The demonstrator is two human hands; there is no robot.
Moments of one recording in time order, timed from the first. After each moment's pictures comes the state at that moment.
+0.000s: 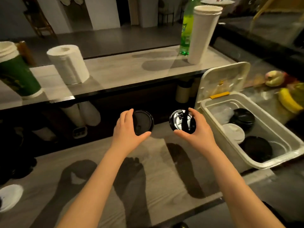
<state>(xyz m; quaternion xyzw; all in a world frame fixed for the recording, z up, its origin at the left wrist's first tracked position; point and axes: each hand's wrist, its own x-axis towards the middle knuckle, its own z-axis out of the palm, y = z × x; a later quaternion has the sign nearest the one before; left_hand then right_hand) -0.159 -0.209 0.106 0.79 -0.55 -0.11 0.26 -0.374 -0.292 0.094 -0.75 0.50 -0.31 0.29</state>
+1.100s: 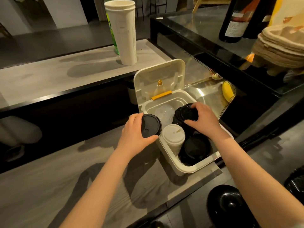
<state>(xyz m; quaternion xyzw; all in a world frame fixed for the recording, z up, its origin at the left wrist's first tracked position) -0.367 -0.330 0.089 0.71 -0.64 -0.17 0.24 -0.602 -0.446 0.071 -0.78 0.58 -0.21 0.15</state>
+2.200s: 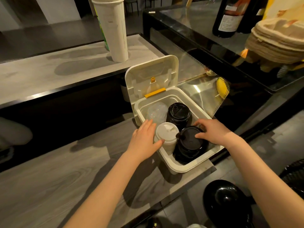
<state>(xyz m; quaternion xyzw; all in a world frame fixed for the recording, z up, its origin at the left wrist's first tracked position) -0.408 -0.344 0.066 0.67 -0.71 -0.16 0.10 -0.647 -0.422 0.079 -0.76 0.59 -0.01 0.26</state>
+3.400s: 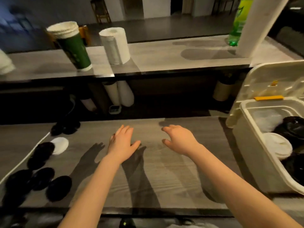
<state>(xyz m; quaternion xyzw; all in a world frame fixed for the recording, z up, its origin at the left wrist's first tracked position) -0.130 -0.119 0.050 0.89 -0.44 -0.11 0.07 -0.287 -0.264 0.061 -0.96 0.25 0.03 0.14</state>
